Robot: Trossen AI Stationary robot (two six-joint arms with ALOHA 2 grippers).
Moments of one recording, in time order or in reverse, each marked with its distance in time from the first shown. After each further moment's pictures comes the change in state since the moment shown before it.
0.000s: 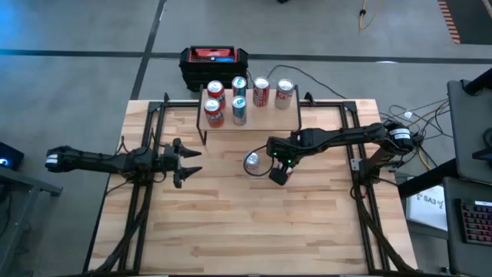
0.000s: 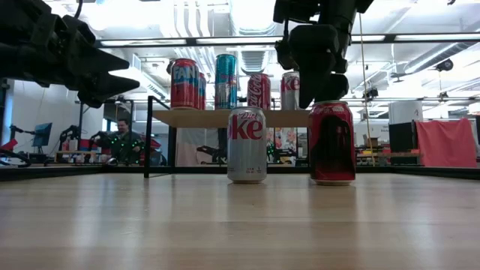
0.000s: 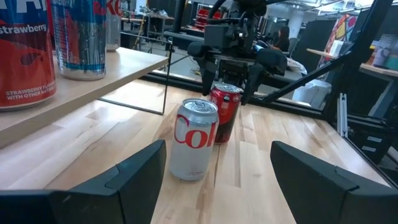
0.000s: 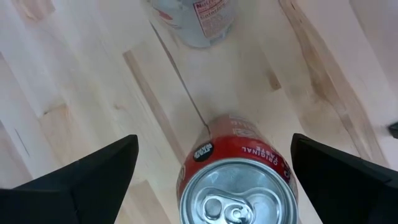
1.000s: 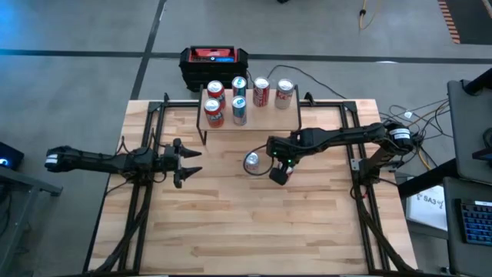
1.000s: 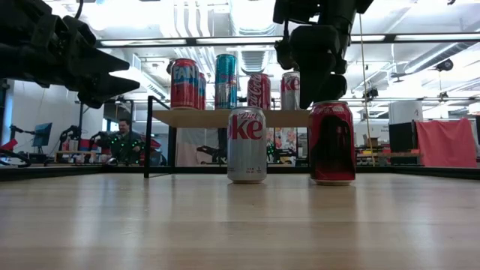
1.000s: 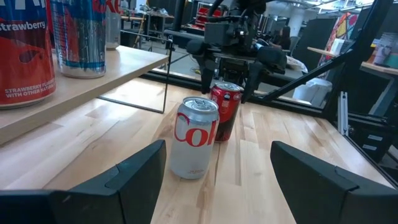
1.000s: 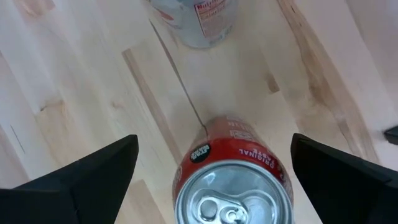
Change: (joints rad) left arm 0.000 0.007 0.000 0.000 0.000 0.000; right arm -0.006 0.001 0.000 0.000 0.000 -0.031
